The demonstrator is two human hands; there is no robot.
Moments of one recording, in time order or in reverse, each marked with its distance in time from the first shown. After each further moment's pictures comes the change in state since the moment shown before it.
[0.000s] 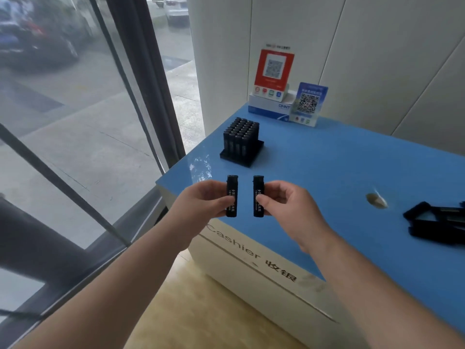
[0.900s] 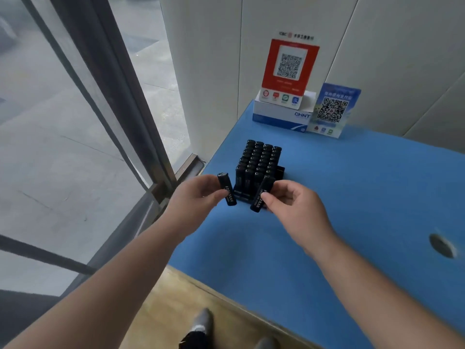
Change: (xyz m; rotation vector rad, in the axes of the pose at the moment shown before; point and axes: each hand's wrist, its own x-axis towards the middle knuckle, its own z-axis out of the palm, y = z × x) left_hand 0.216 0.002 -0.084 0.391 -0.013 0.109; right_hand 0.178 0.005 0.056 -0.046 0.229 0.043
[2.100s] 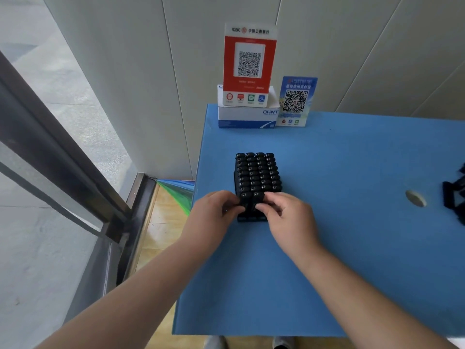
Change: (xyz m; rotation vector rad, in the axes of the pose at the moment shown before) left_hand 0.098 -0.043 0.009 0.231 -0.269 0.445; right_hand 0.030 0.022 0.075 -0.458 0.446 -0.099
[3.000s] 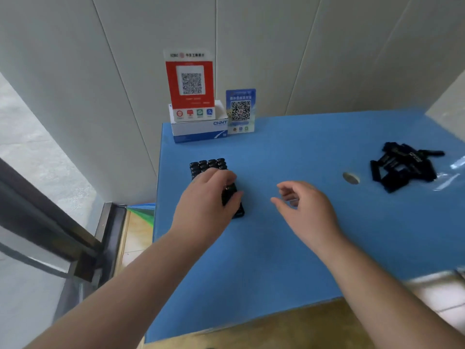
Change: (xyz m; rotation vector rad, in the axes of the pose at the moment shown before) left_hand -0.005 0.098 -0.001 0.200 0.029 0.324; right_hand -0.032 0.013 -0.110 -0.182 0.154 0.120
